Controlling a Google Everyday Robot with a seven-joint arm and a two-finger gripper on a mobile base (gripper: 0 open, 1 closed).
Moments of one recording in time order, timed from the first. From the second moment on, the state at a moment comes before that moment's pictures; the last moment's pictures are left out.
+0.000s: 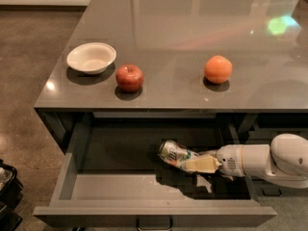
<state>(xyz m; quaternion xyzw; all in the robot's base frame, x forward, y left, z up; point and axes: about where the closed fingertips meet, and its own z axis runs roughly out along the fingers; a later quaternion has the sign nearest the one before) 0.459 -0.142 0.641 -0.22 0.85 0.38 0.30</state>
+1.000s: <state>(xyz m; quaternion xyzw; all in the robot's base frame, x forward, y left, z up) 0.458 -0.137 0.641 -0.23 0.85 0.36 0.30</state>
